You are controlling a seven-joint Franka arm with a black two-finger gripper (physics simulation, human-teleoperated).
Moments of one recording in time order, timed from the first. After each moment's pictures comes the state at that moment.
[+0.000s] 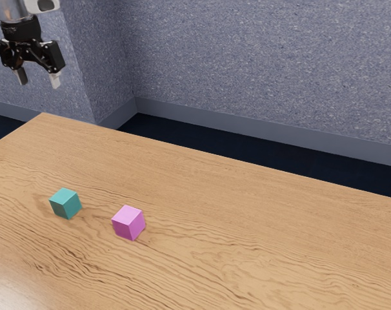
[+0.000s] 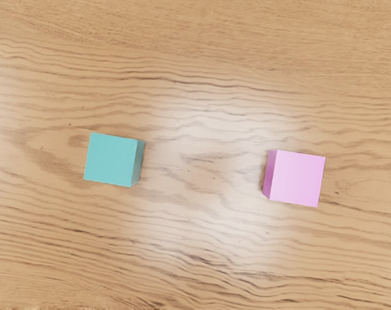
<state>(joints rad) 0.12 -0.04 0.13 -1.45 0.03 1.40 0.08</state>
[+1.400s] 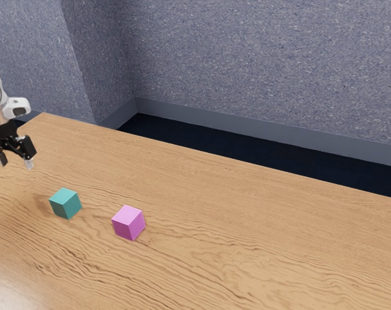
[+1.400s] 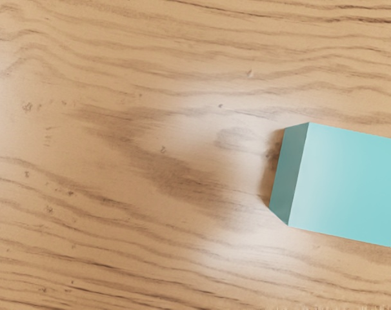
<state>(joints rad) 0.16 0.13 0.46 -1.96 -0.04 2.06 0.44</state>
